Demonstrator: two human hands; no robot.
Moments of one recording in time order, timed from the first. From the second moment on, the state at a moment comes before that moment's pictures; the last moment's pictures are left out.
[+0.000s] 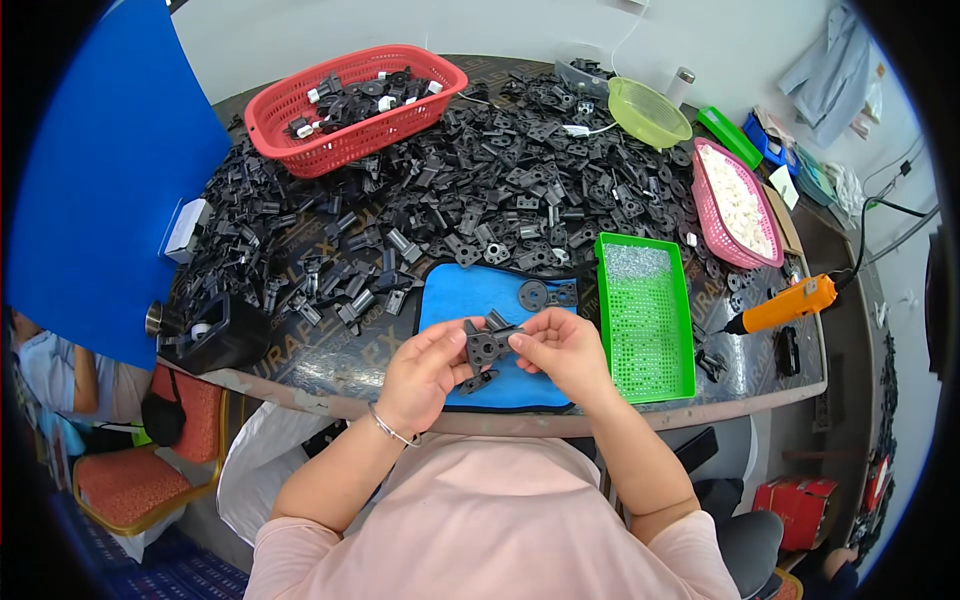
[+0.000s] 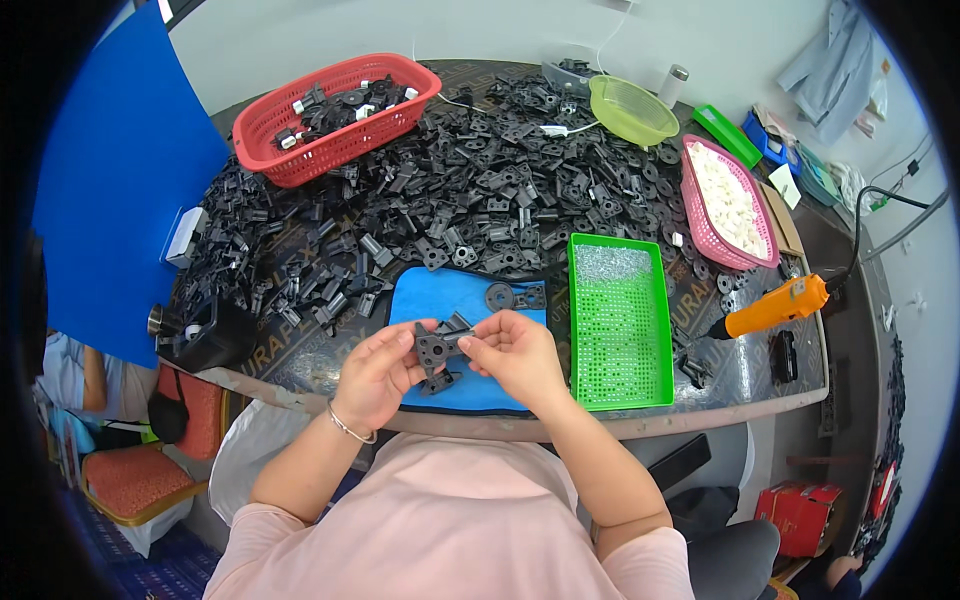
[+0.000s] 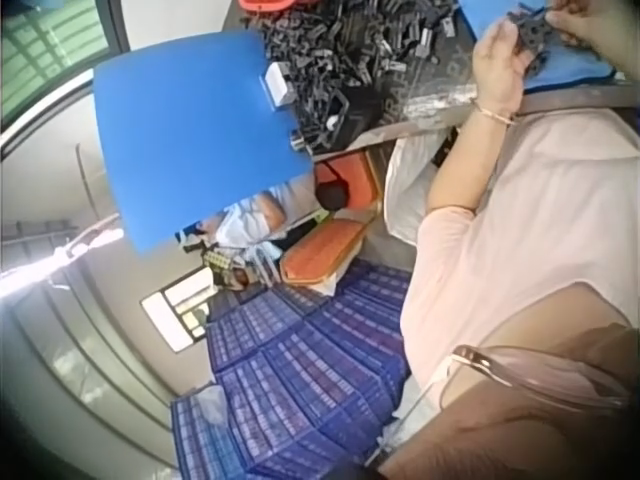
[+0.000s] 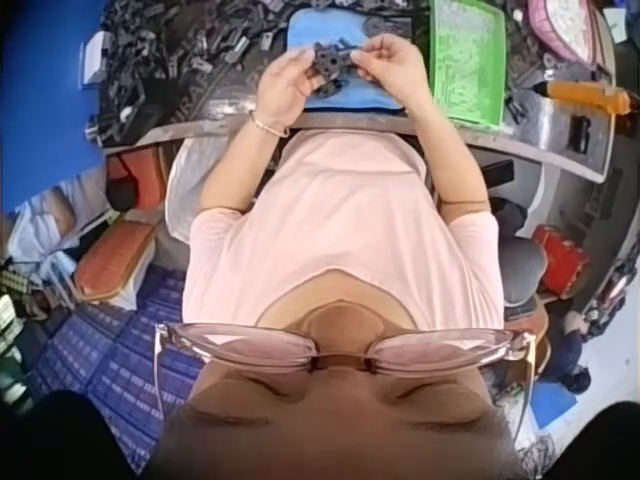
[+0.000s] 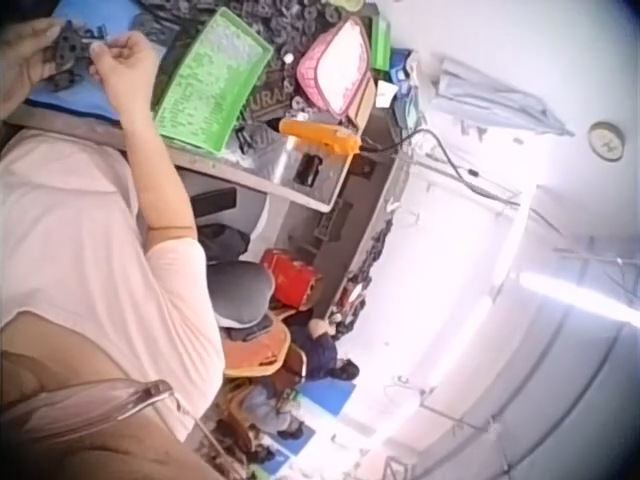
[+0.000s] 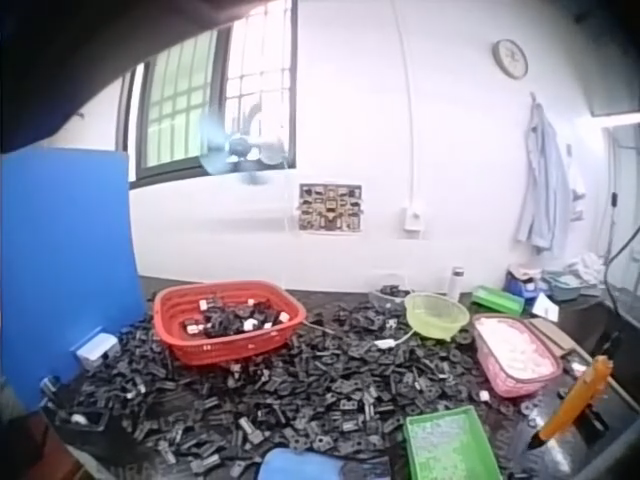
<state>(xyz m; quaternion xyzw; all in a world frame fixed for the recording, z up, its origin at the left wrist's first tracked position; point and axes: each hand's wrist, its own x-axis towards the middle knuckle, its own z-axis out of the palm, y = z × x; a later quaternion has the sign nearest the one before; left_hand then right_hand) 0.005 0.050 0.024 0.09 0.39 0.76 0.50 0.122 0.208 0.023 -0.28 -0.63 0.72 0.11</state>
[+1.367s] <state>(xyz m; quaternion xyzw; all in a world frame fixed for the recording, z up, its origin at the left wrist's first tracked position) 0.050 0.070 -0.001 0.58 0.65 0.36 0.32 0.282 0.304 0.040 -0.26 -0.95 0.08 0.16</state>
